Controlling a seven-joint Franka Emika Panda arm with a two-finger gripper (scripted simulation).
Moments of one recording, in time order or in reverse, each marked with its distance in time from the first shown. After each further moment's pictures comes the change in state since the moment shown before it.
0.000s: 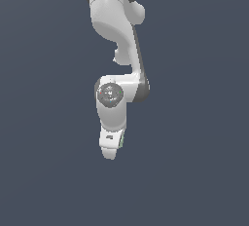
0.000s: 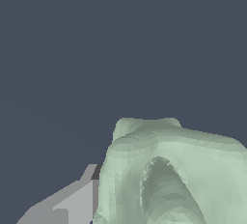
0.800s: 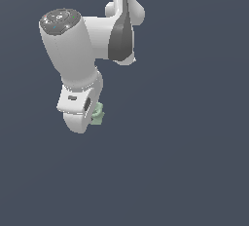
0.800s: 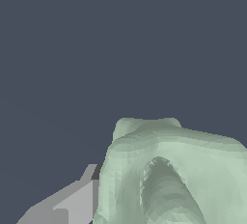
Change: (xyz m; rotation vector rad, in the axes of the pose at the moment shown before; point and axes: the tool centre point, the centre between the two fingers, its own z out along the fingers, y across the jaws) arm -0.077 -0.014 -0.160 -0.002 0.000 0.000
